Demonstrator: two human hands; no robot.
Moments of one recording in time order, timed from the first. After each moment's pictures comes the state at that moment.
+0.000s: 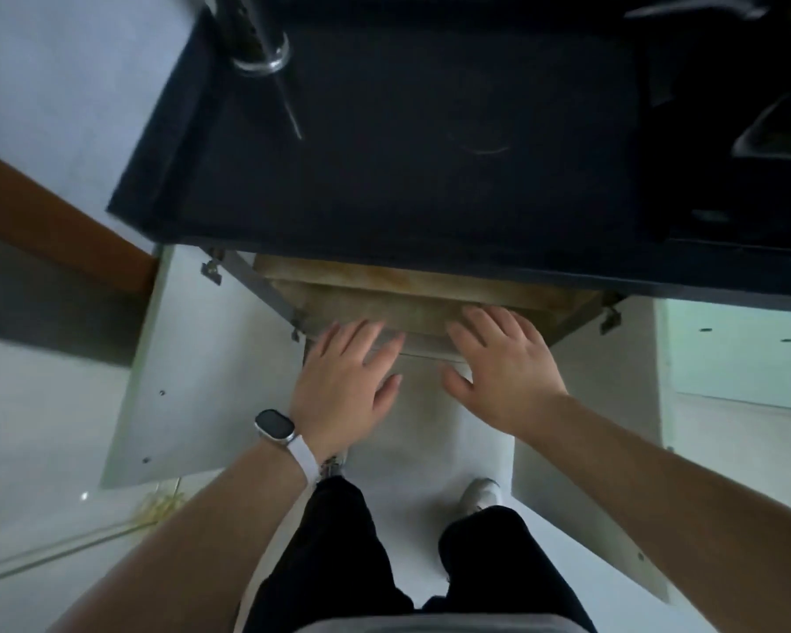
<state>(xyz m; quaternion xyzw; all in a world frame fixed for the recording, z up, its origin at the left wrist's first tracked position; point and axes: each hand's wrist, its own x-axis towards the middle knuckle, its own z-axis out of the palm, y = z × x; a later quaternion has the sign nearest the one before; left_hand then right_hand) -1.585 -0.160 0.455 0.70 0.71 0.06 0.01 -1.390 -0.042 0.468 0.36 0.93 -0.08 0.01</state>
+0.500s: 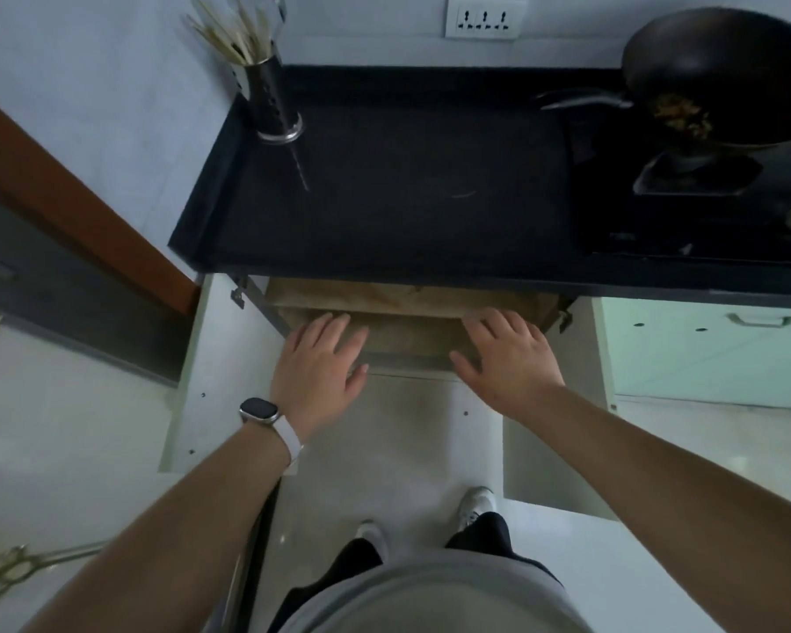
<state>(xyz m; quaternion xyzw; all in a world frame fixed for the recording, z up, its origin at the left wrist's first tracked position) -1.610 -0.213 0.527 0.68 0.73 0.03 -0.01 -1.364 -0.089 0.544 0.44 0.89 -0.08 0.04</state>
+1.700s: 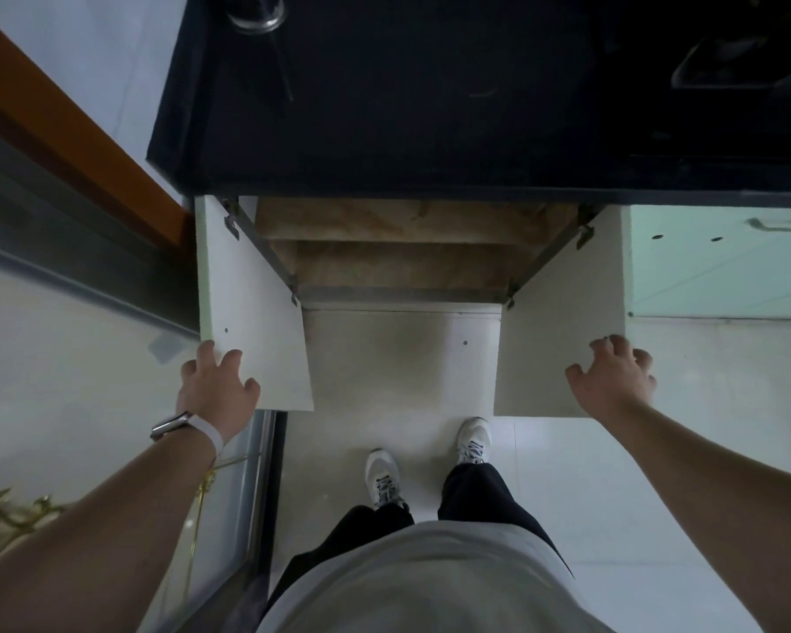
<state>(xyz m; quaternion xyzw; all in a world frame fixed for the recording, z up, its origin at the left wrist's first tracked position) -1.728 -0.354 0.444 0.40 0.89 -0.07 0.22 -1.275 -0.166 0.447 0.73 0.65 -0.16 0.16</state>
